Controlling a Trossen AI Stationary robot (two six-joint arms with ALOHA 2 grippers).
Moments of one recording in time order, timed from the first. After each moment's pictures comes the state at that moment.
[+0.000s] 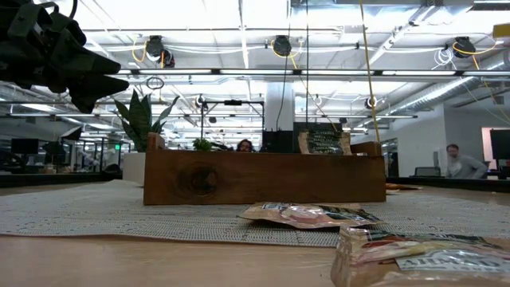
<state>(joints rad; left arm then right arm) -0.23 0.24 0.01 0.18 -0.35 -0.27 0.93 1.36 0.43 -0.25 0.01 1.47</state>
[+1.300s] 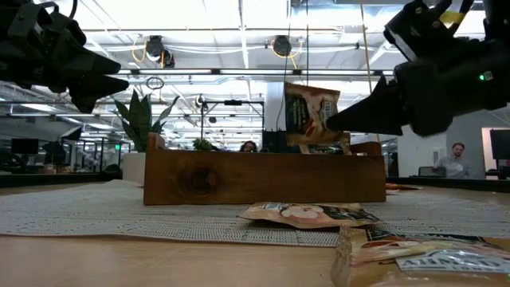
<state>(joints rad) -0.23 0.24 0.01 0.18 -0.35 -0.27 0.59 1.84 0.56 0.85 1.05 0.15</state>
